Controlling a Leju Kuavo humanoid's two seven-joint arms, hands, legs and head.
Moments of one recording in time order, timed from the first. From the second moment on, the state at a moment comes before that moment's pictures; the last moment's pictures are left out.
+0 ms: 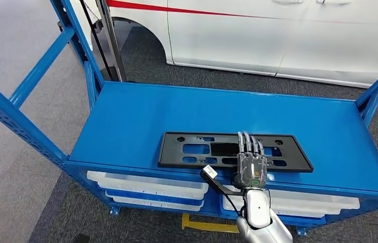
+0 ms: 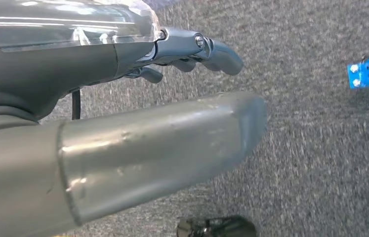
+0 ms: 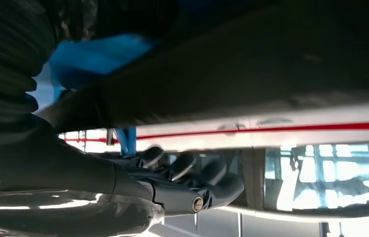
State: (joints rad) left arm -0.04 -0.04 0.78 -0.21 -1.00 0.02 -0.46; right arm -0.30 0.00 0.39 -0.74 1.55 -0.60 0.17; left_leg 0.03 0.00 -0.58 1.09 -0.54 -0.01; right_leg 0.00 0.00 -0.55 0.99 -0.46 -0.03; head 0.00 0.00
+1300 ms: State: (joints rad) left arm -0.04 -0.05 0.88 -0.21 -1.03 0.02 -0.46; right arm -0.04 0.13 0.40 -1.39 0.64 -0.45 -0.35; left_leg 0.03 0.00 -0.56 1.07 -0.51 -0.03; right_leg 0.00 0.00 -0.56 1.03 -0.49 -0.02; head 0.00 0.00
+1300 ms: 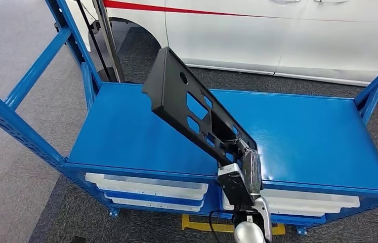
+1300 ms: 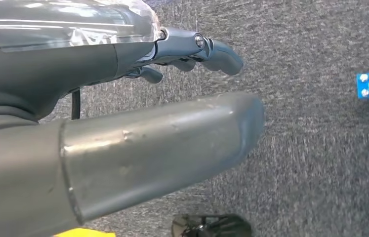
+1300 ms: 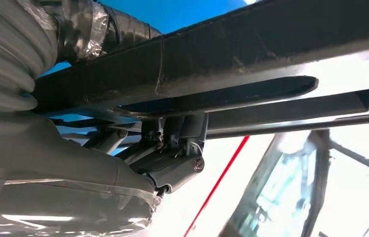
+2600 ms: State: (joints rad) left arm -0.04 -0.12 1.03 -0.21 -1.01 0.08 -0.45; right arm 0.34 0.07 0.48 -1.87 0.01 -0.26 -0.68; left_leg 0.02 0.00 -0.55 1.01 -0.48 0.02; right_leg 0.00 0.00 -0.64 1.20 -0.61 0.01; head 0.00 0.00
